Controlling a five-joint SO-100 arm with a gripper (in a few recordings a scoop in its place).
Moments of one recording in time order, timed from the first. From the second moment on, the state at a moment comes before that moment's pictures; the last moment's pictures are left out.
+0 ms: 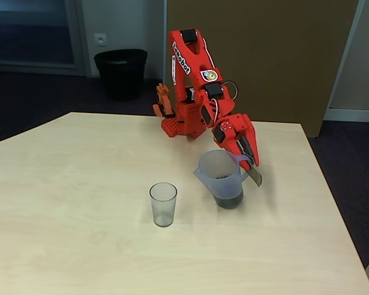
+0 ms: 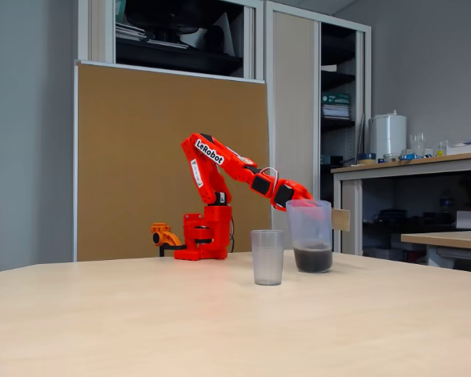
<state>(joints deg) -33.2 121.6 153.3 -6.9 87.8</state>
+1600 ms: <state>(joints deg) -21.6 109.7 133.2 -10.1 115.7</state>
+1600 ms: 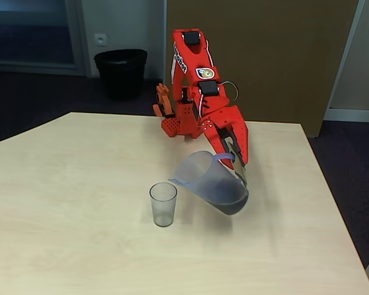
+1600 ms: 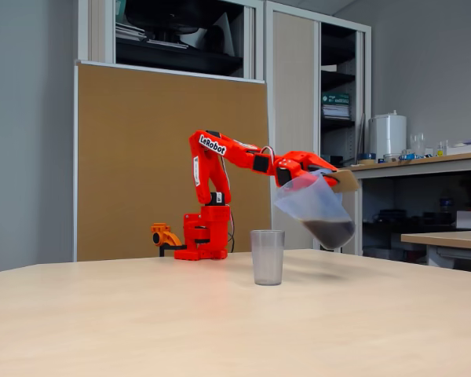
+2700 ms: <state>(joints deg) -20.2 109.0 137.4 -22.2 126.6</state>
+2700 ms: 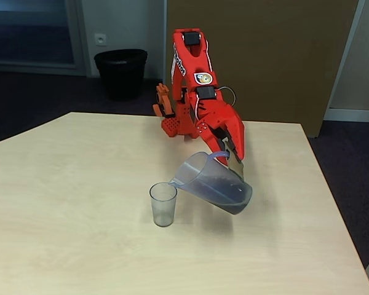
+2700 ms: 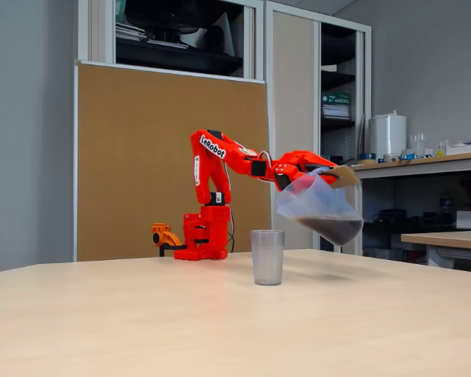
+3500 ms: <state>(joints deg) -19.4 112.9 141.4 -27.1 133.6</state>
